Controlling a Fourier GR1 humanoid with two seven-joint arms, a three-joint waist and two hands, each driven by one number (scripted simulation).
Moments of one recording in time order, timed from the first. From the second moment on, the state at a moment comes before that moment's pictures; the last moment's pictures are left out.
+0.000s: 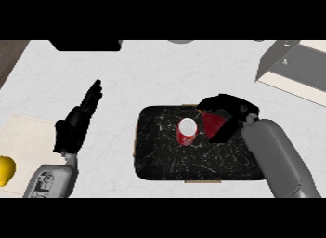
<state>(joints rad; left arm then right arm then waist) -0.19 0.09 -0.04 -1.44 -0.13 0.00 0.04 -0.58 -0.17 0.12 -0.96 0.64 0.56 0.05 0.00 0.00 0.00</state>
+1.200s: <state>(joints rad) -0.17 0.10 -0.03 -1.44 -0.13 -0.02 0.01 -0.50 -0.02 0.08 -1.11 0.89 -0.29 0.58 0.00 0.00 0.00</state>
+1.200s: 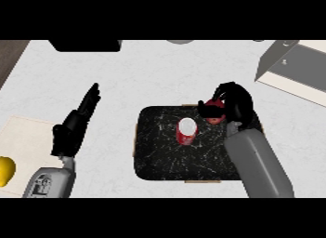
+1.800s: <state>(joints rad) -0.15 0.08 -0.03 -1.46 -0.14 -0.01 0.03 -0.45 -0.01 0.20 -1.62 1.11 -0.38 0.90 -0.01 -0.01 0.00</state>
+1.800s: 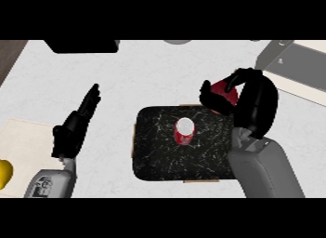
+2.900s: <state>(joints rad) -0.17 0.07 -0.03 -1.47 -0.14 -0.02 0.05 -0.69 -0.21 -0.12 -1.85 1.33 -0.06 1.00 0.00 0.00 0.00</state>
